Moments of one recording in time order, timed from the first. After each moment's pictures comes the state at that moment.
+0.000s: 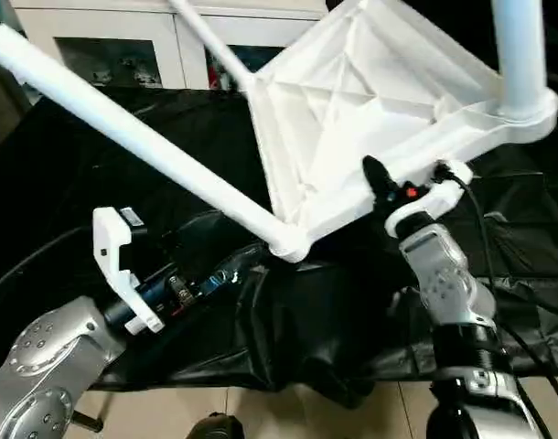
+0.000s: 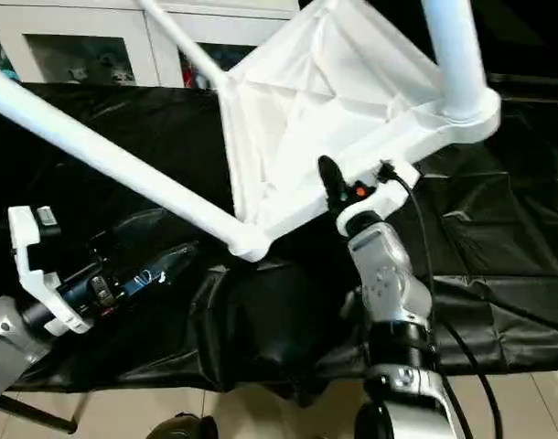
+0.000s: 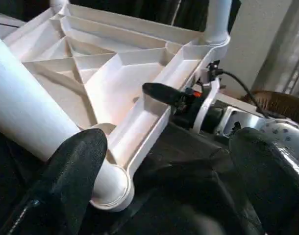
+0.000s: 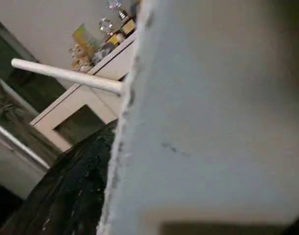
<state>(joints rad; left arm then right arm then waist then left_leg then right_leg) 0.05 0.42 0.13 -0.62 -0.72 0.56 -0.56 -0.52 -0.02 -0.29 0.33 0.58 0.28 0.24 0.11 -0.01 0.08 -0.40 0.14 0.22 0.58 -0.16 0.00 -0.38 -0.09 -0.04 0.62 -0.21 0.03</state>
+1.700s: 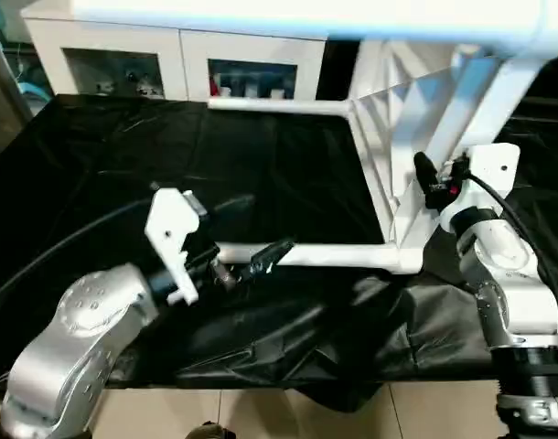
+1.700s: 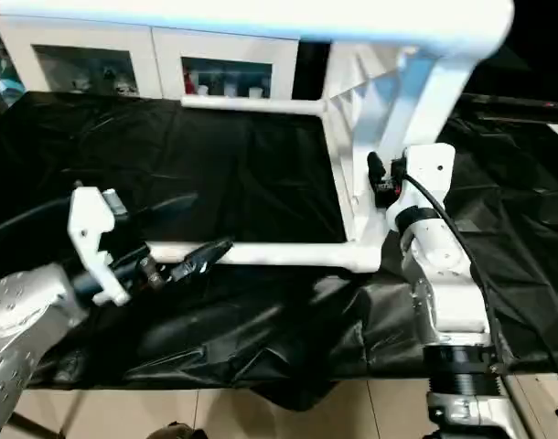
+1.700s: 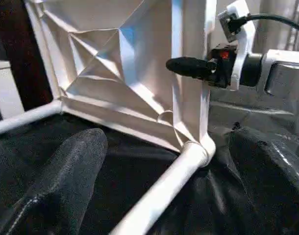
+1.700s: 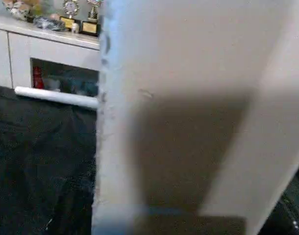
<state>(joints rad) -0.14 0.46 -0.07 -0.48 -0.46 0.44 -0.60 -0.42 -0.31 -0.10 0.14 0.15 0.21 0.12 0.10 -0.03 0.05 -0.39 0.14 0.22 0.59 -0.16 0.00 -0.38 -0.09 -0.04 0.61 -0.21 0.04</state>
